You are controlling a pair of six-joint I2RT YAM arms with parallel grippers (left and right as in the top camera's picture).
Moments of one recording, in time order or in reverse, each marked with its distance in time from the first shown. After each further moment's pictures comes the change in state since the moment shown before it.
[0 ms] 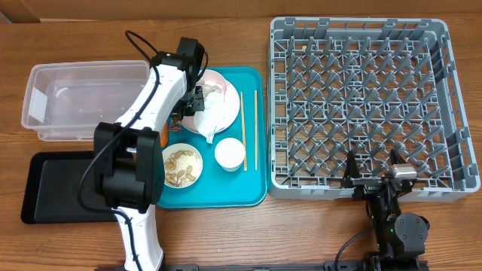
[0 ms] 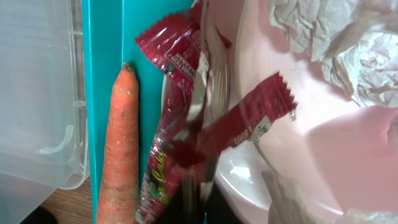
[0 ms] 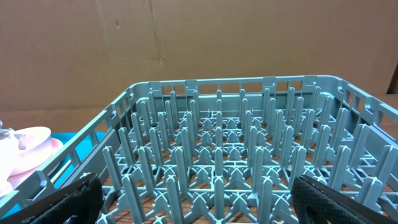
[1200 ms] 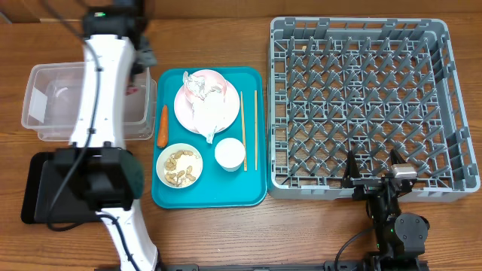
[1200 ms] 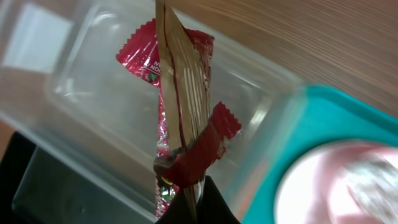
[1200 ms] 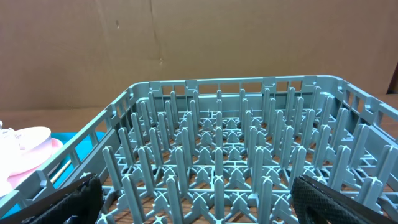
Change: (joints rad) left arm 0.229 -0.010 0.517 -0.311 -0.123 -0.072; right arm 0.000 0.000 0.000 0.001 0.000 0.000
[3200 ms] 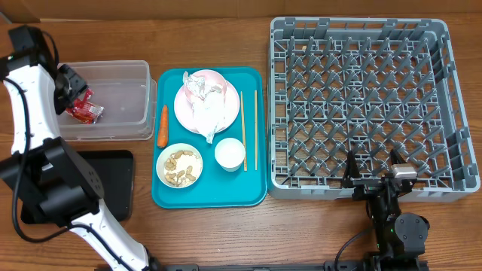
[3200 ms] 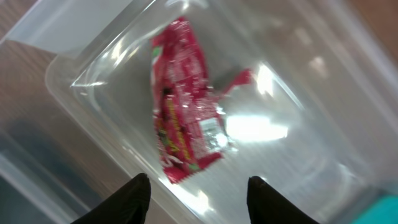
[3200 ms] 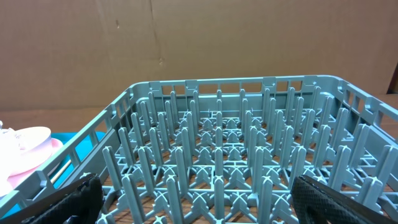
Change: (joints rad) left arm 0.392 -0.022 -0.303 0.325 0.244 0.004; right arm 0.000 0.000 0.000 0.000 0.000 0.000
